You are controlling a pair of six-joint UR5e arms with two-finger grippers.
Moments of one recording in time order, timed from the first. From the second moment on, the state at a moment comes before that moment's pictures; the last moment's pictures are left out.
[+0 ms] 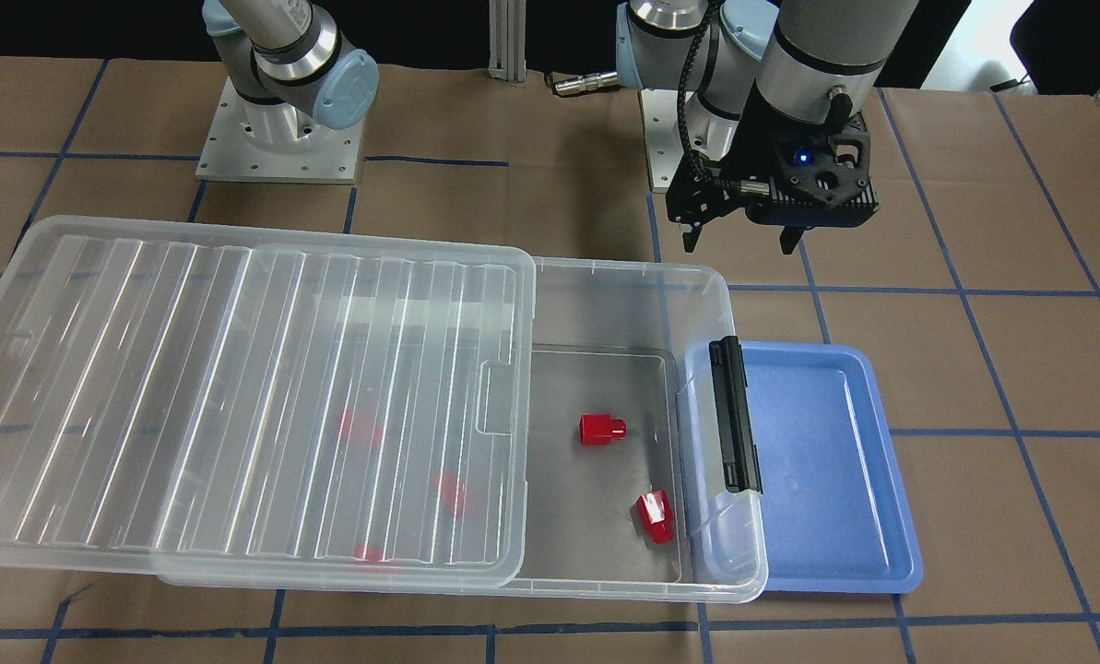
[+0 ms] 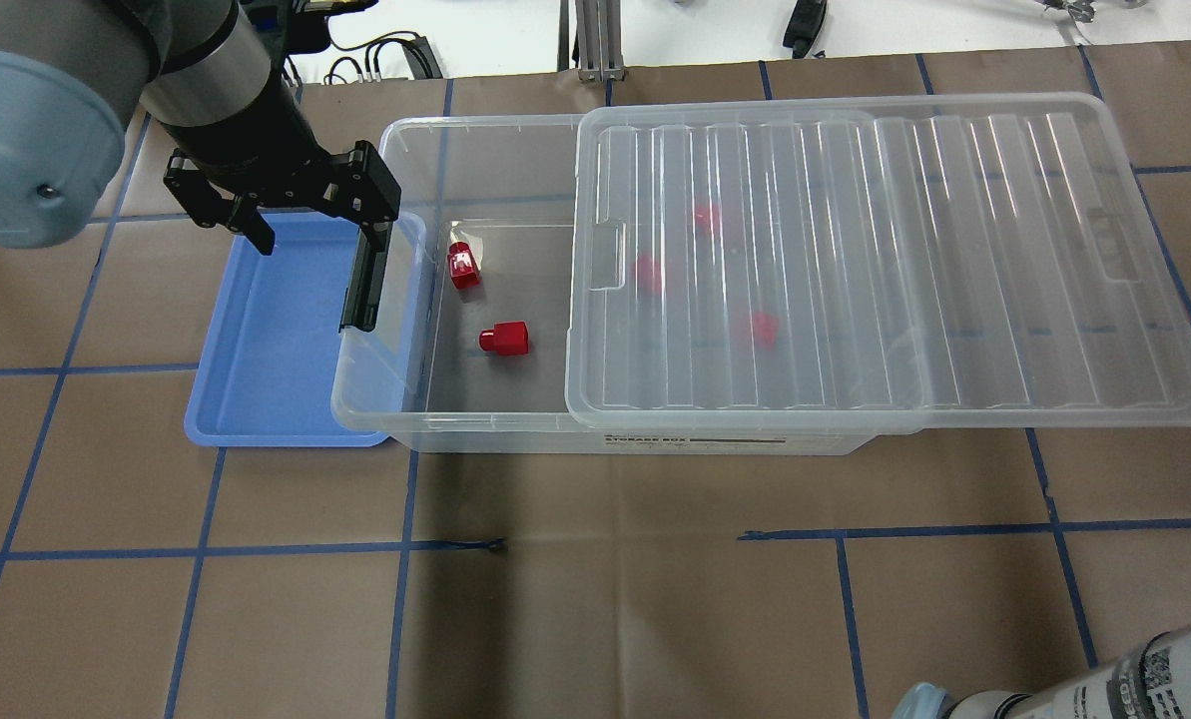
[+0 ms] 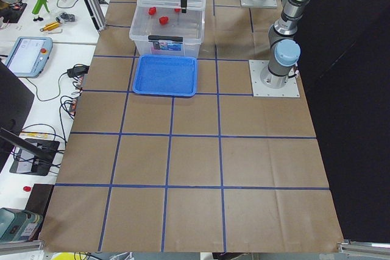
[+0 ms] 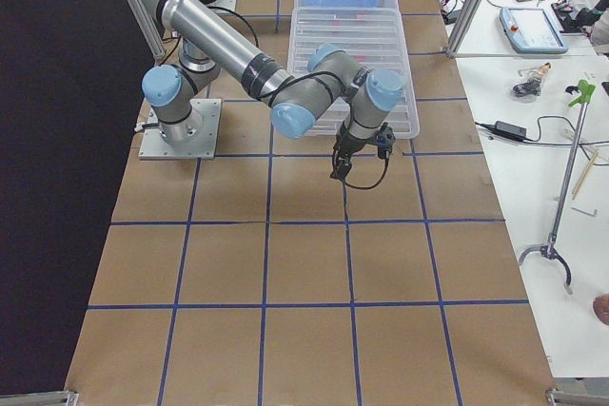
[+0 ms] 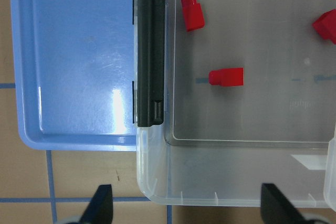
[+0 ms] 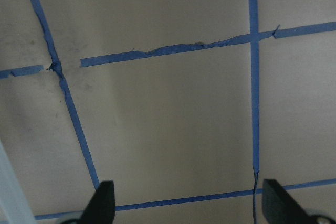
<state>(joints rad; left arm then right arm) -1.62 -1.58 -1.55 -1.55 1.59 -0.02 0.93 -1.25 1.53 -1.64 -1.68 -0.49</state>
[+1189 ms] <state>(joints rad) -1.61 -1.57 -1.55 -1.55 1.59 0.01 1.04 -1.30 1.58 -1.63 -1.52 -0.48</state>
